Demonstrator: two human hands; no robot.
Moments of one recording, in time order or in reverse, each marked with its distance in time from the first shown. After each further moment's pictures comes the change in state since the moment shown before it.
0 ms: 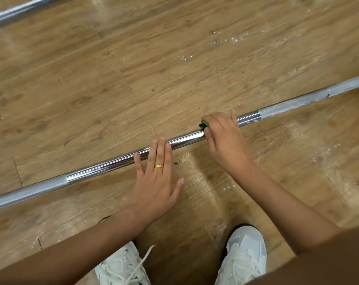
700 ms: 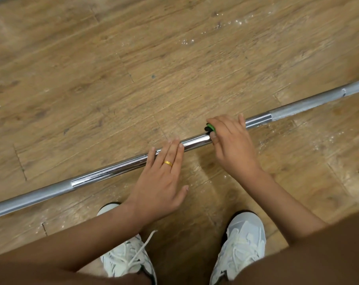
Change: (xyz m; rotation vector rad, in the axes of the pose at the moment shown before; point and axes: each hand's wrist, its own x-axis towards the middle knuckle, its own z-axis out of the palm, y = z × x) left_hand -0.018 0.004 -0.008 0.043 -0.049 0.188; right_hand -0.042 -0.007 -0.006 0.014 -0.034 0.012
